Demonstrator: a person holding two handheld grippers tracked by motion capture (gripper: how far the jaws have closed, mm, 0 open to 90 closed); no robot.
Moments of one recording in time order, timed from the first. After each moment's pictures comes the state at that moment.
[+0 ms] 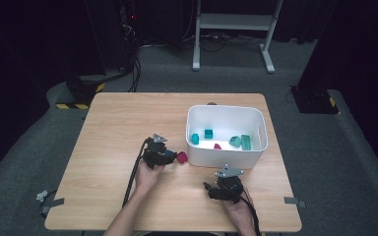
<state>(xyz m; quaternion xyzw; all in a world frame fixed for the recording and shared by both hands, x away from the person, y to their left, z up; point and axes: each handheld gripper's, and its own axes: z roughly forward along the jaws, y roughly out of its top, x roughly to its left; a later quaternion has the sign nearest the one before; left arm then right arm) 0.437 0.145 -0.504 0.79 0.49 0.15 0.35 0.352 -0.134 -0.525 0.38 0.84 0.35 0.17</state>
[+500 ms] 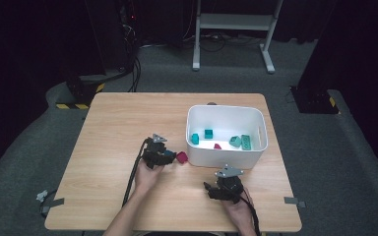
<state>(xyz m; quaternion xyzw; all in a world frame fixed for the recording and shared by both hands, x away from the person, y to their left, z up) 0.436 0.146 -0.504 0.79 0.49 0.14 0.35 0.352 -0.134 -0.525 0.38 0.84 0.35 0.17</state>
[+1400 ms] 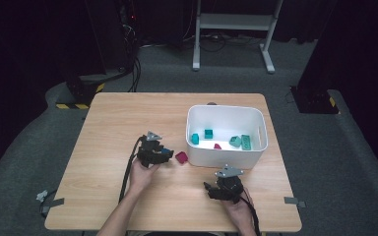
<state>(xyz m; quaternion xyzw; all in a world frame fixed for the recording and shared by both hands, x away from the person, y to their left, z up) 0.429 0.161 -0.483 0.78 0.48 0.14 0.37 0.352 -0.134 -0.525 0.38 0.84 0.35 0.17</state>
